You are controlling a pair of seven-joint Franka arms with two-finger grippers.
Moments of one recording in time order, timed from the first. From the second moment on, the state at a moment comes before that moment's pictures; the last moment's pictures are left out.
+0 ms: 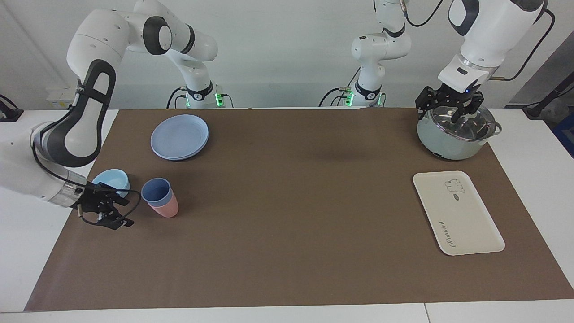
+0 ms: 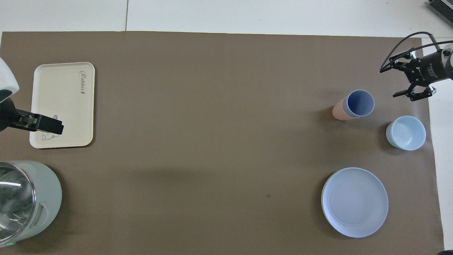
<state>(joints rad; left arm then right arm) 0.06 -0.08 -0.14 -1.71 0.00 1.59 0.16 -0.23 0.66 -0.06 -1.28 0.46 1.71 0.67</state>
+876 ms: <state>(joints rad) 0.05 -0.12 -0.15 -1.77 0.00 1.62 0.16 -0.24 0.69 -0.06 -1.40 0.61 1.68 0.76</state>
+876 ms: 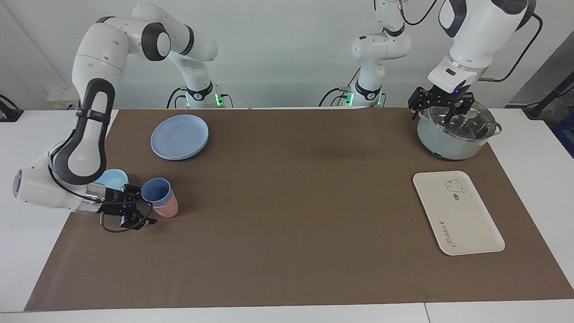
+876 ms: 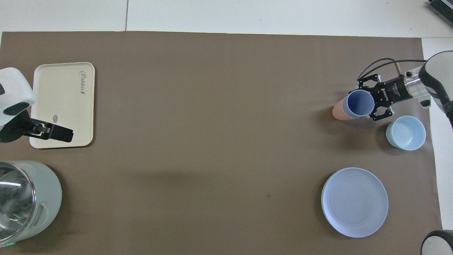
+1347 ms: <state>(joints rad) 0.04 -0.12 -0.15 -1.77 0.00 1.62 0.16 -0.24 0.69 -0.05 -1.46 0.67 1.68 0.76</state>
